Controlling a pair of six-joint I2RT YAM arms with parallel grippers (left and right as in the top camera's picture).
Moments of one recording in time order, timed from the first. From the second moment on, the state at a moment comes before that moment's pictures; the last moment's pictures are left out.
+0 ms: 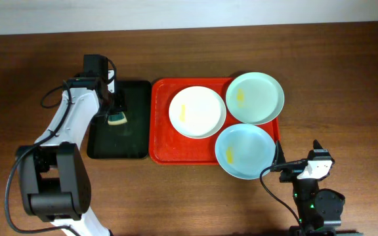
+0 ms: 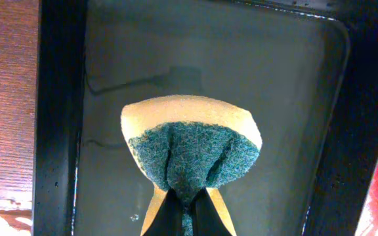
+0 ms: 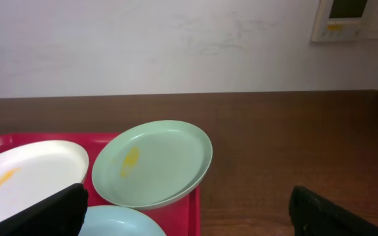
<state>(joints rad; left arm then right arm) -0.01 1.90 1.39 -0.76 0.00 -0.14 -0.03 0.01 0.01 -0.07 -0.02 0.03</state>
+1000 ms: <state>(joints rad) -0.01 1.90 1.39 -0.76 0.00 -0.12 -0.03 0.01 0.01 -0.07 -0.08 0.03</state>
